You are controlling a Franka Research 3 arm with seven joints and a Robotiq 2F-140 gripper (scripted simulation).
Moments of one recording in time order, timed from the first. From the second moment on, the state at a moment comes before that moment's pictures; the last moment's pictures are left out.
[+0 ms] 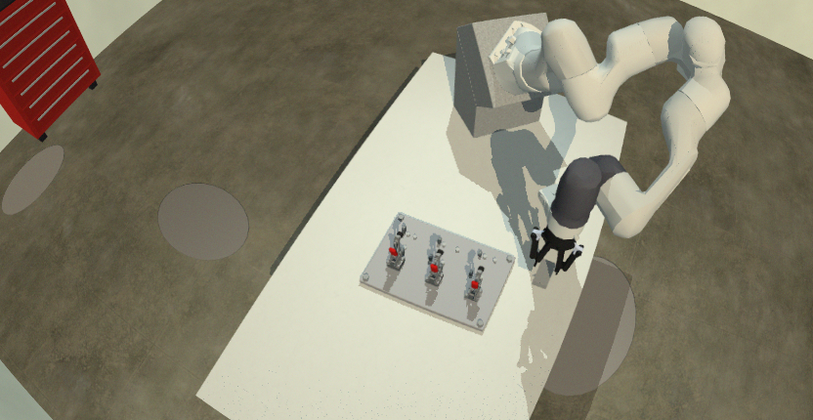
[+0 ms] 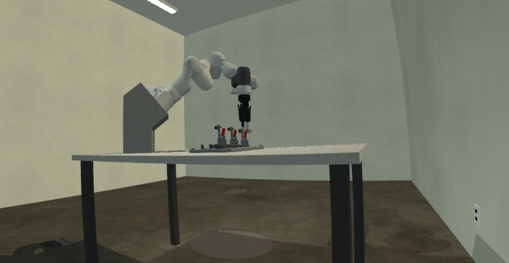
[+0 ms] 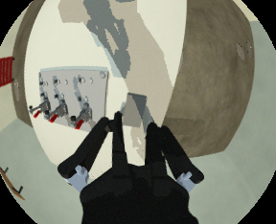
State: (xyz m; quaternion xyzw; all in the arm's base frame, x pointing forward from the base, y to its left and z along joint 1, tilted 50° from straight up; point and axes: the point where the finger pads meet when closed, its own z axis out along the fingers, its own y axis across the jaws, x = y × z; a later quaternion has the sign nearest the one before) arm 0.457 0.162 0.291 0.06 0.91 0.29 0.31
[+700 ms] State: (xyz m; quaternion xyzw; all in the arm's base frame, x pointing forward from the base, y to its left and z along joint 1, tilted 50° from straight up) arm 0.455 0.167 0.283 0.06 0.91 0.29 0.31
